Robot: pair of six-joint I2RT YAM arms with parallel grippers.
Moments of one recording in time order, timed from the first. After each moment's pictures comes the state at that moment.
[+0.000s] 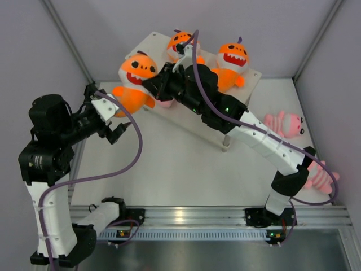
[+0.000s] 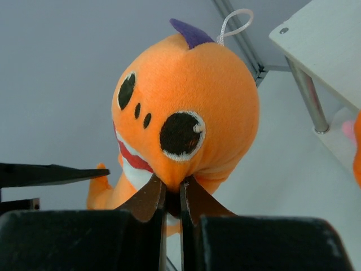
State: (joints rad) left arm -0.07 1.02 1.82 -1.13 0.62 0.69; right arm 1.05 1.72 2.09 -0.36 0.23 0.62
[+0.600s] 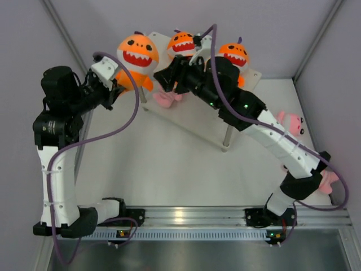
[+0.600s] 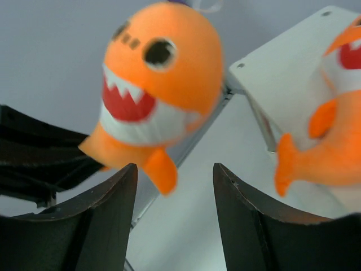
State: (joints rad) left arm -0.07 1.17 1.84 -0.96 0.53 0.51; right arm 0.99 1.69 2.10 -0.38 0.18 0.50
